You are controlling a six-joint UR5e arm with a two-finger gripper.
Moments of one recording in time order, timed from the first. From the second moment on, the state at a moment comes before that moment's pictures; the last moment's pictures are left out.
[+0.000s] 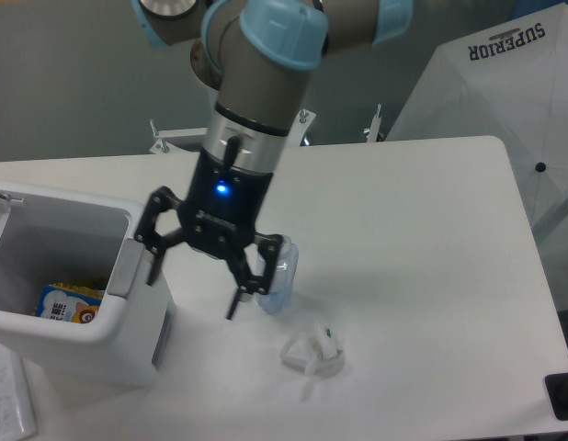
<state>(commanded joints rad) 2.40 -1.86 -1.39 -0.81 1.07 0.56</state>
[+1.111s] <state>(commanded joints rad) 2.60 -2.00 -1.37 -1.10 1.50 1.26</state>
